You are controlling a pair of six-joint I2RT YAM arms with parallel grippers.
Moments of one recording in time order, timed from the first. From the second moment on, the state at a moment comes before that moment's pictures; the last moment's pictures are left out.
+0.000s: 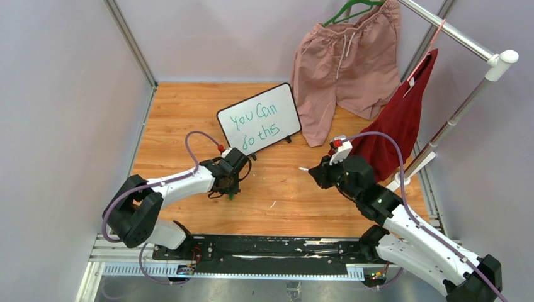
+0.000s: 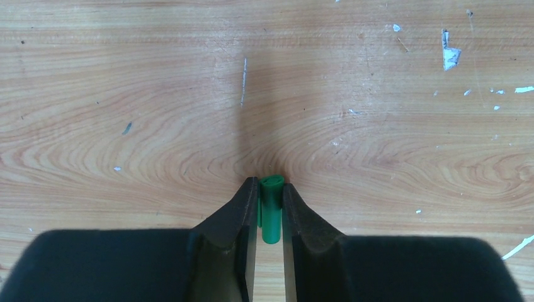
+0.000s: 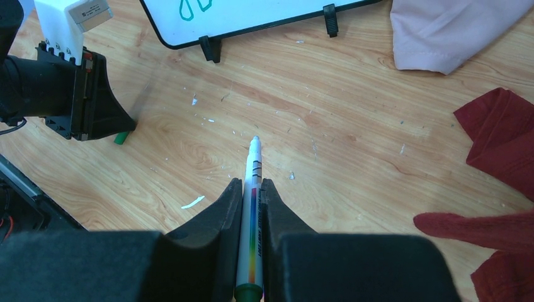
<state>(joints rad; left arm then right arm) -0.68 1.41 0.70 -0.50 -0.27 -0.64 0.70 0.71 0.53 -0.19 0.06 0.32</state>
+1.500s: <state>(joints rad) -0.68 0.74 0.93 -0.33 -0.20 -0.64 0.80 0.82 0.78 0.06 0.12 0.22</state>
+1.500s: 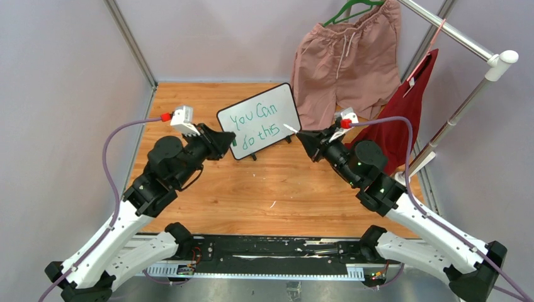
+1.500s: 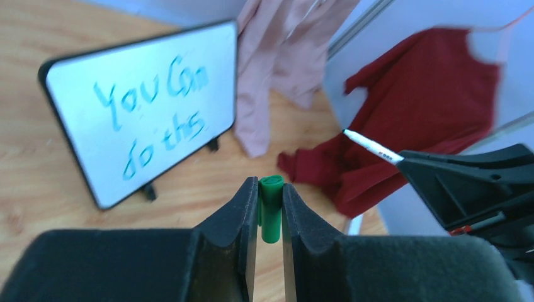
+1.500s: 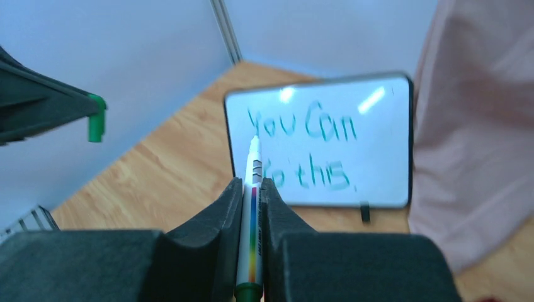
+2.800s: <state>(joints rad) -0.68 0.48 0.81 0.26 -0.20 -1.01 1.55 1.16 0.71 1.25 0.35 -0.76</state>
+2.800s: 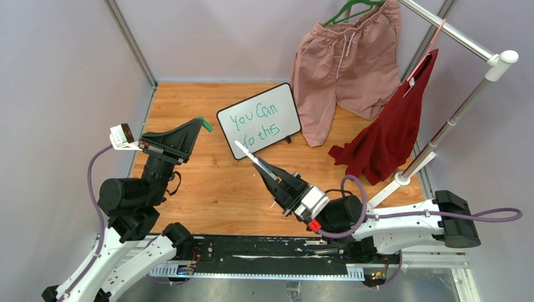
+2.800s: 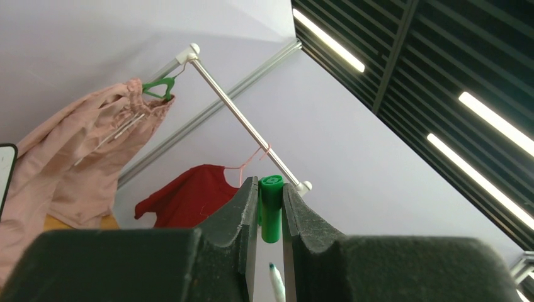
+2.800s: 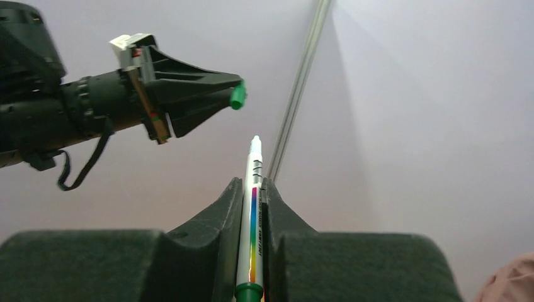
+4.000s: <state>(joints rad) -0.68 0.47 0.77 0.32 -0.18 -1.03 1.36 1.12 0.78 1.05 0.19 -0.13</state>
